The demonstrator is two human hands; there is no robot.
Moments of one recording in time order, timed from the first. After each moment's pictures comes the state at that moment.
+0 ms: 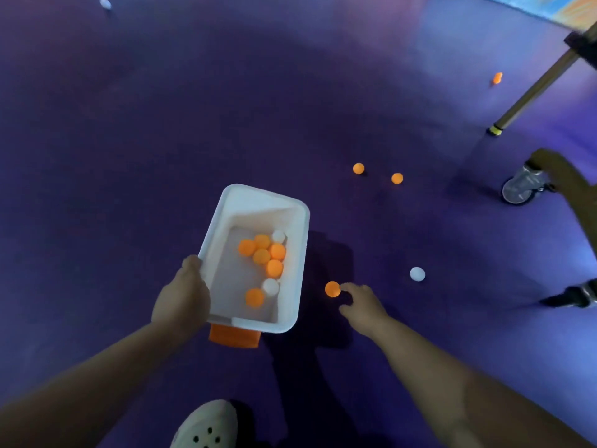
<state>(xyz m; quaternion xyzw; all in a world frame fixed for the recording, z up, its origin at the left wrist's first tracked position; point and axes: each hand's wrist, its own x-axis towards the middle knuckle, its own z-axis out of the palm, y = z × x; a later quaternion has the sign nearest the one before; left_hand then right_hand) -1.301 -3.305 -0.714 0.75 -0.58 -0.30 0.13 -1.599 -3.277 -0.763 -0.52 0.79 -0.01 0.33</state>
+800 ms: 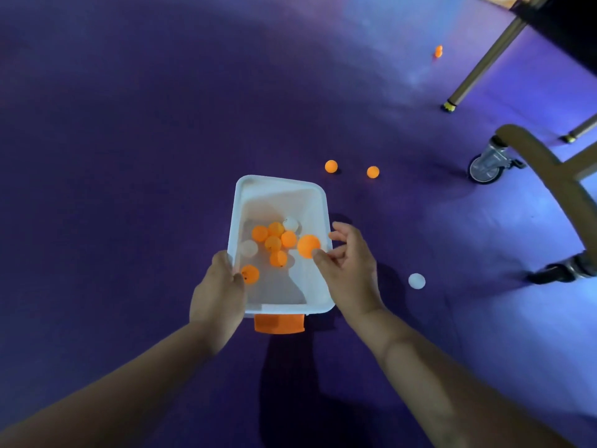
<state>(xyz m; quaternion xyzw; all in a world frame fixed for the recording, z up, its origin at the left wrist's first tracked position) -1.371 -3.449 -0.786 0.64 -0.60 -0.44 0.18 -1.548 -3.402 -0.739 -0.45 0.78 -0.38 0.20</state>
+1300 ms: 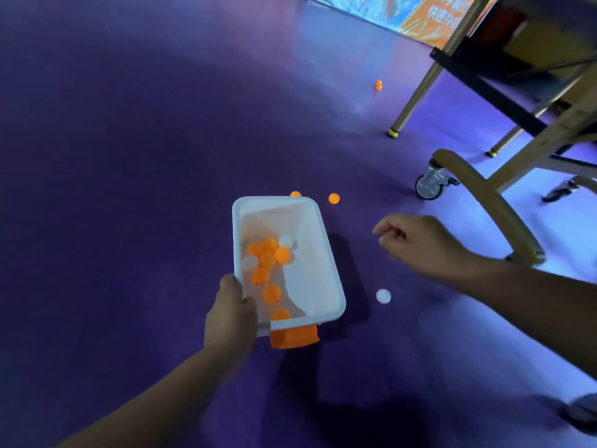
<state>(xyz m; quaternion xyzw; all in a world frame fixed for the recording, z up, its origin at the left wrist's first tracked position) -1.407 -3.453 -0.740 0.60 -0.59 -0.50 0.20 -1.640 -3.392 -0.588 -0.52 0.83 -0.13 0.13</state>
